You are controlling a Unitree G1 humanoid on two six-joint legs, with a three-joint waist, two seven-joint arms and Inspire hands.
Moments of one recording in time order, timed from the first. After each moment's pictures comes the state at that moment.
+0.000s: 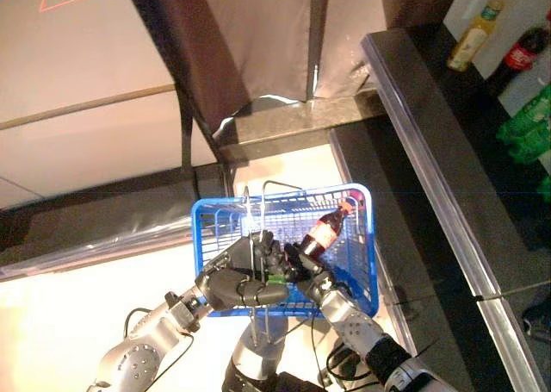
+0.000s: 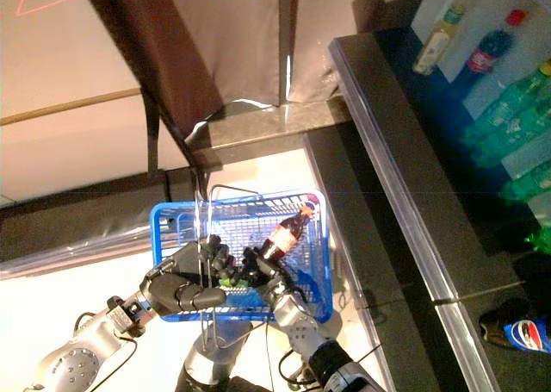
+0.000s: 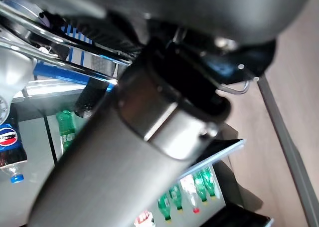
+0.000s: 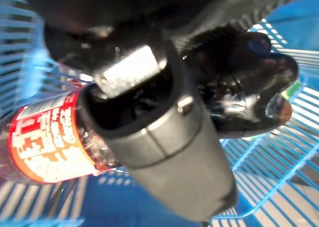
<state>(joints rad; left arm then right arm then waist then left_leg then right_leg) 0.17 0.57 -0.13 -0.21 -1.10 0.28 -0.69 -0.28 -0.10 0.50 0.62 1.26 0.03 -0.22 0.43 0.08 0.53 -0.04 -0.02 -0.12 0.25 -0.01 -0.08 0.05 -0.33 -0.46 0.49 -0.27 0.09</state>
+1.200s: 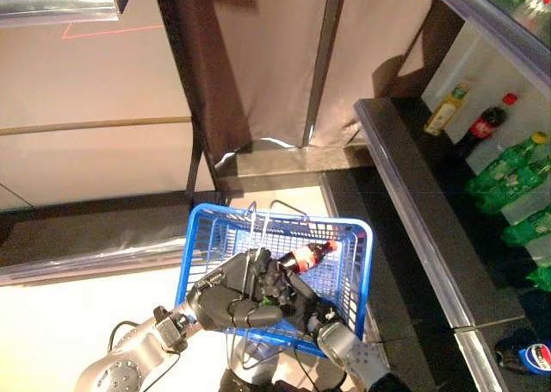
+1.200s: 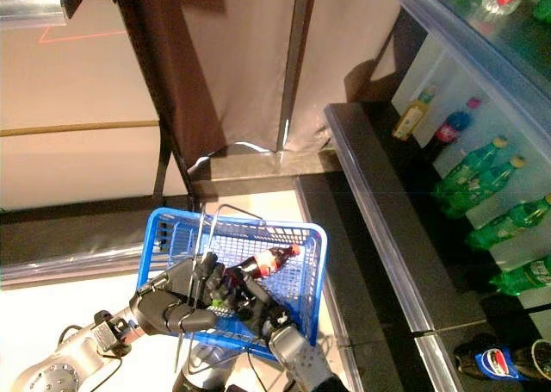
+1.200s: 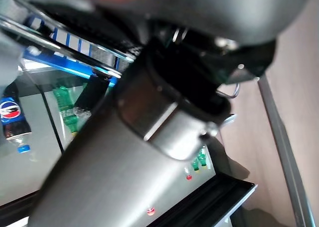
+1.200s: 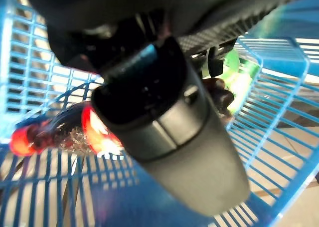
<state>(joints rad) 0.31 0.58 -0.03 -0.29 -1.10 0.40 -0.71 0.02 -0.04 0.44 0.46 1.40 0.11 -0.09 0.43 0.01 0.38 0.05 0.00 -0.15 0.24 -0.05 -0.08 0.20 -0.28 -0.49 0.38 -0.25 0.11</state>
